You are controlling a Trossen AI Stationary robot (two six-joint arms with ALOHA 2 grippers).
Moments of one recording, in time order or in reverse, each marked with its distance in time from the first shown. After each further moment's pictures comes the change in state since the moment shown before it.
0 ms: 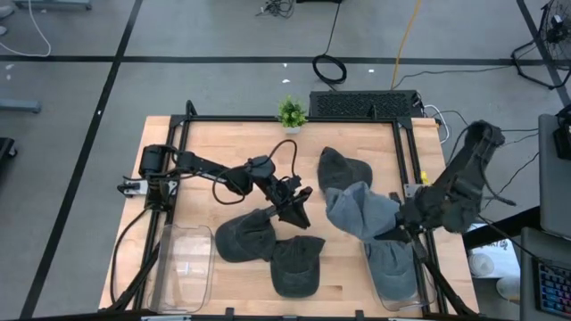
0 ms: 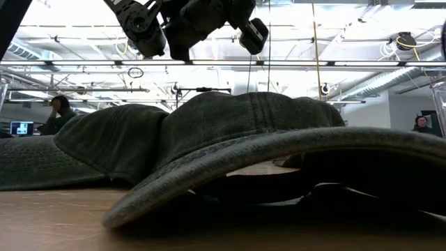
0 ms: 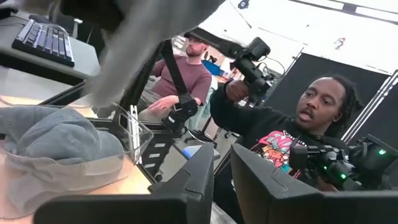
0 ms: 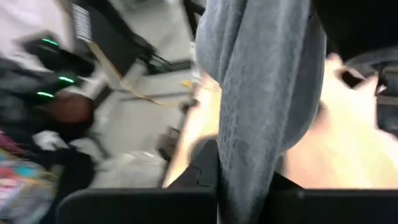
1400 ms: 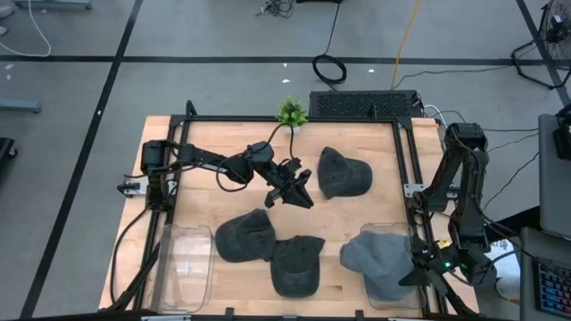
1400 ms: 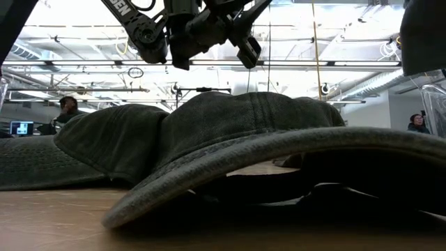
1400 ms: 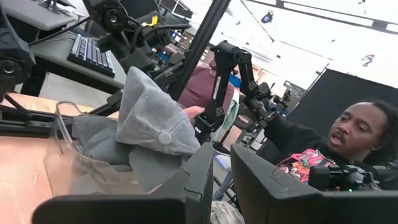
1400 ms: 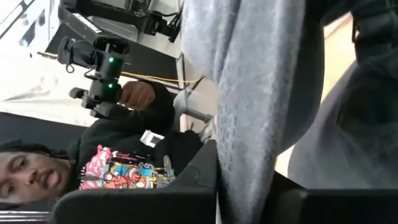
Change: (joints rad) left arm 0.111 0.000 0.000 -0.005 -0.001 -0.027; right arm 0.616 0.343 -0.235 0.273 0.363 1.247
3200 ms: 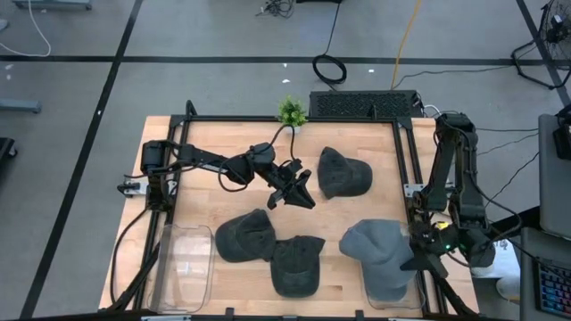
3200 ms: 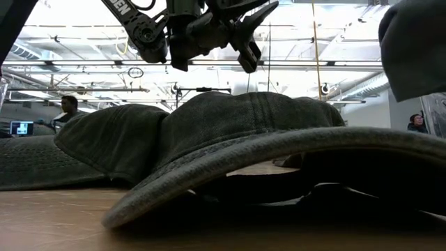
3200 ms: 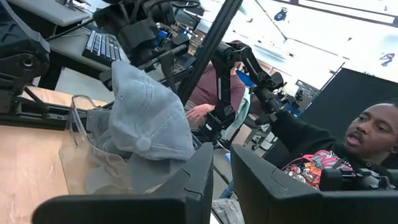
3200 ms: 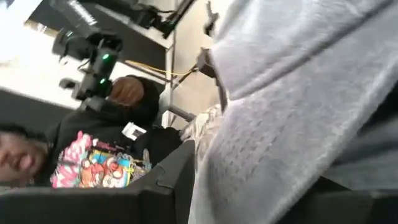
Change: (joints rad) left arm -0.005 0.000 0.001 -0.056 -0.044 0.038; right arm -0.025 -0.277 -0.002 -0.297 -0.064 -0.135
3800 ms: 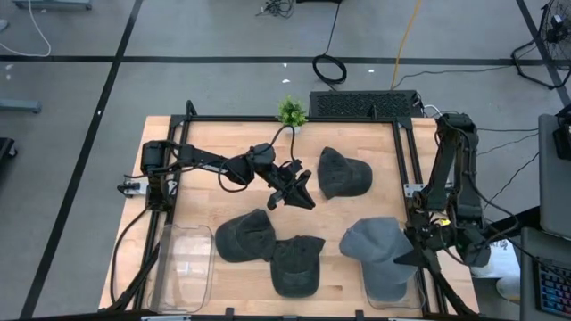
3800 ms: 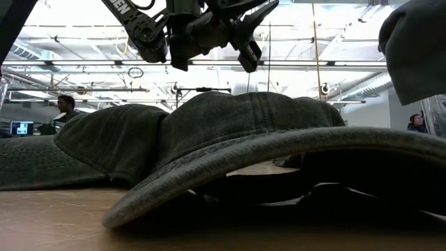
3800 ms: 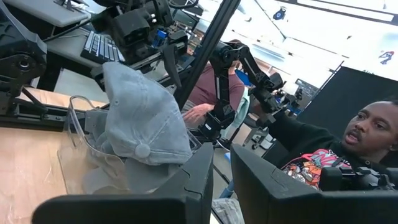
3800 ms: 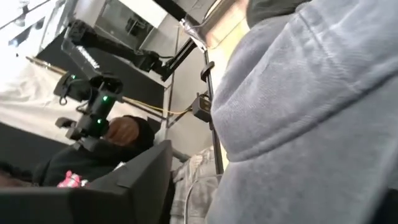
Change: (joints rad) left arm -0.003 0.000 0.000 0.000 -0.001 0.008; right arm -0.033 0.000 -0.026 0.035 0.165 -0.066
